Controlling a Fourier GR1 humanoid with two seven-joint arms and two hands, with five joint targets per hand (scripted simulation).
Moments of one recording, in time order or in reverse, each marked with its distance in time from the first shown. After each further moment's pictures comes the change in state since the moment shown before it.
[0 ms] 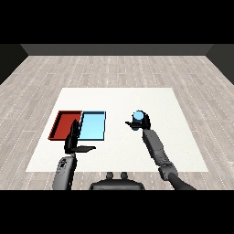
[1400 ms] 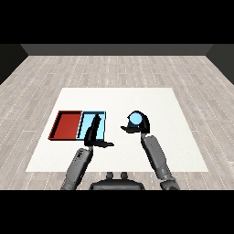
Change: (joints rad) left arm -0.190 -0.040 -0.275 0.101 0.093 0.152 0.087; right arm 0.258 0.029 0.234 -0.663 0.043 -0.030 0.269
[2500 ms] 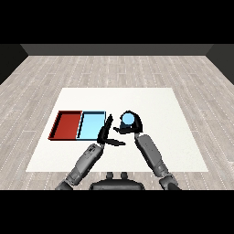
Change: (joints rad) left arm -0.186 0.000 -0.211 0.249 0.149 0.179 -0.041; right arm -0.066 0.007 0.129 0.060 -0.103 -0.048 -0.047
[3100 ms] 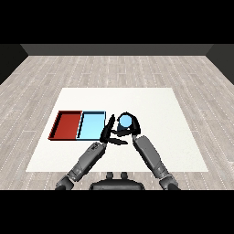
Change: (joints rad) left arm -0.079 0.000 -0.055 0.126 0.114 0.030 -0.056; right arm 0.012 0.000 0.071 -0.031 -0.025 -0.035 -0.007
